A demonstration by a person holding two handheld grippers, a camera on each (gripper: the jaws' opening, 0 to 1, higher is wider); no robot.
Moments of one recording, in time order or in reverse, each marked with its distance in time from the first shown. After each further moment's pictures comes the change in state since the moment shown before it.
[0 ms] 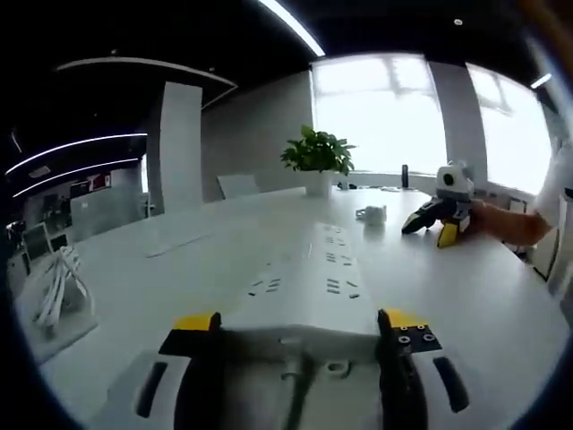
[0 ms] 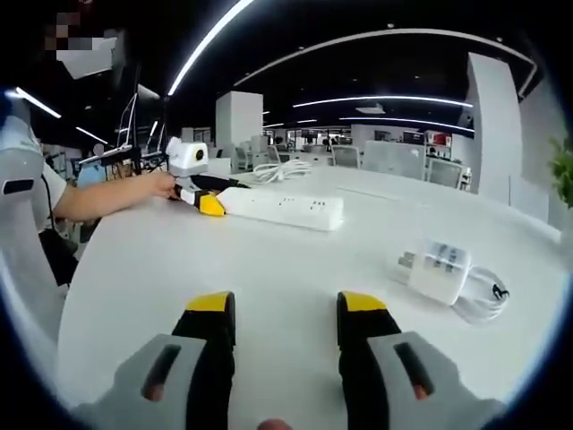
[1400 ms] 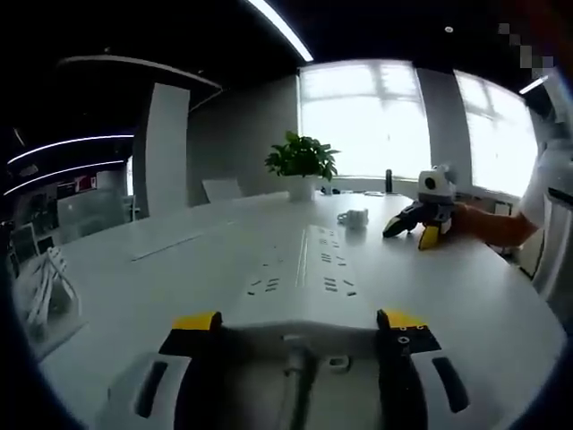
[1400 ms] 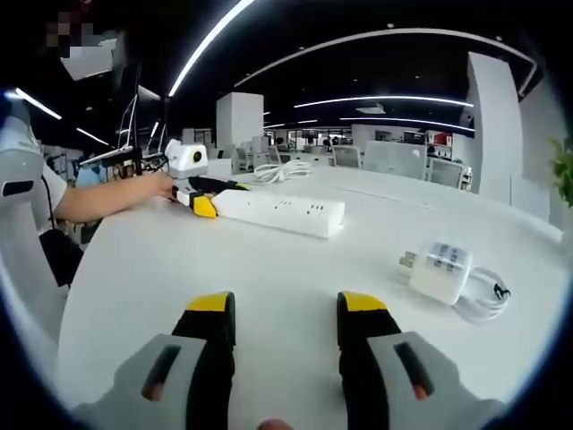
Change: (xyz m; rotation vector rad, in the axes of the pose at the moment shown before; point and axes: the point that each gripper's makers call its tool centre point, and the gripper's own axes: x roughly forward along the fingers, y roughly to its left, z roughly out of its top) left arm -0.001 -0.014 0.001 0.003 -0.019 -0.086; right arm 0.000 -0.001 0.001 0.005 -0.003 0.005
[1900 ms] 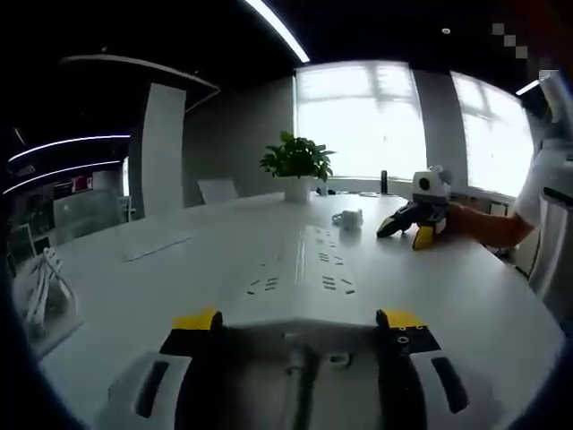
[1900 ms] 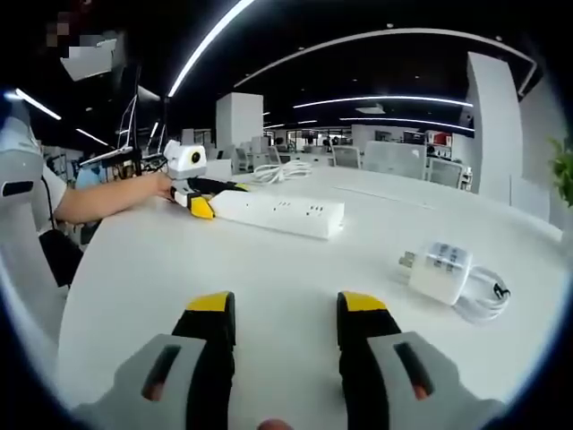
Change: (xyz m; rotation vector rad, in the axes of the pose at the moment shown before) left arm -0.001 -0.005 0.000 0.003 -0.003 -0.026; right arm 0.000 0.000 0.000 0.001 -0.002 -0.001
